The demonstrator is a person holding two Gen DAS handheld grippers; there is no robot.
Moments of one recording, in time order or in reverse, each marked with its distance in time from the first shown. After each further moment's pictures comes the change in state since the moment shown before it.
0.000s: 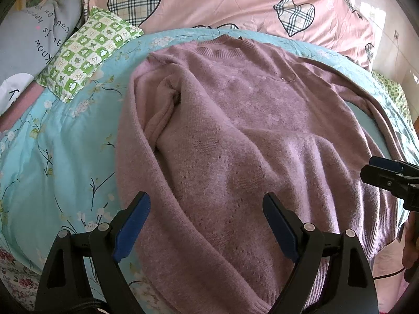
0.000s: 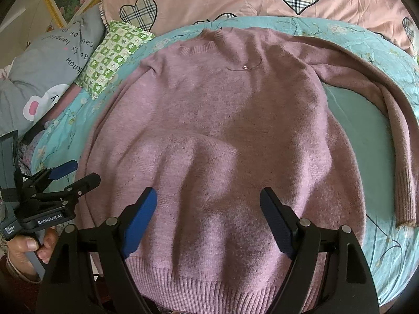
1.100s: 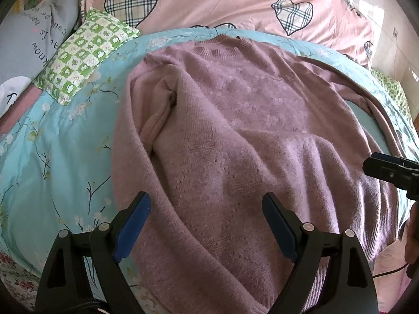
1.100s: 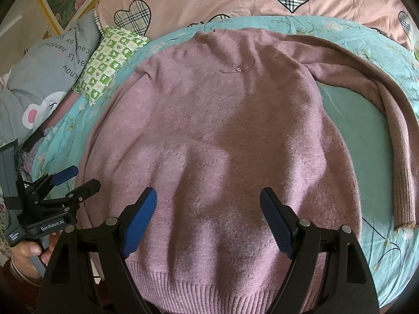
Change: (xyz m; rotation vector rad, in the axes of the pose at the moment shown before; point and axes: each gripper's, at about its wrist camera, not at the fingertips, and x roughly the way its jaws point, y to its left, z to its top) left arm 0.003 -0.001 0.003 -0.008 0.006 -0.027; right arm 0.002 0.007 0.002 0.027 -0.003 0.010
